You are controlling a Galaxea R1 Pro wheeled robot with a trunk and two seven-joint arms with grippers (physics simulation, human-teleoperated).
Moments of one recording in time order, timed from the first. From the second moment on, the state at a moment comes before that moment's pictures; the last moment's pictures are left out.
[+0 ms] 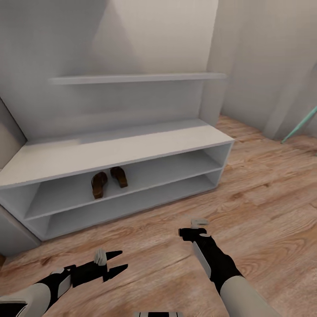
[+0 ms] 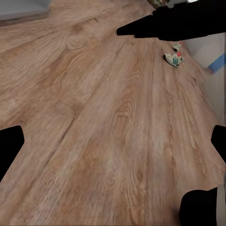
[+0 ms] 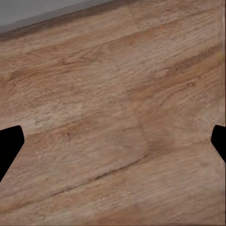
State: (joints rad) left arm -0.73 0.19 -0.05 -0.02 0.22 -0.40 -1.33; right arm -0.62 0.11 0.15 -0.73 -0.12 0.37 -0.17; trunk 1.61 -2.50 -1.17
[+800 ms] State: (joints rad) left arm -0.73 0.19 -0.05 -0.02 0.22 -0.40 -1.33; right arm -0.62 0.11 0.14 -0.73 -0.12 0.37 -0.17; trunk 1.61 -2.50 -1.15
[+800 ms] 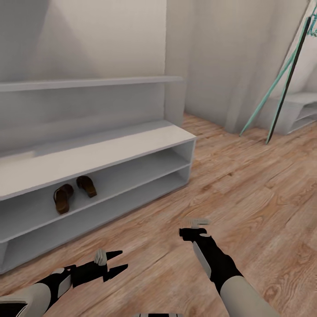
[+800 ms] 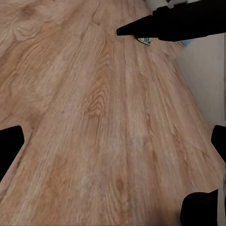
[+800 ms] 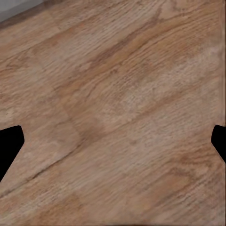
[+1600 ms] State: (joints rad) left arm -0.73 0.19 -0.05 -0.02 0.22 -0.40 -1.33; right arm -0.62 0.11 0.14 -0.73 -0.12 0.37 -0.17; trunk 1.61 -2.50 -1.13
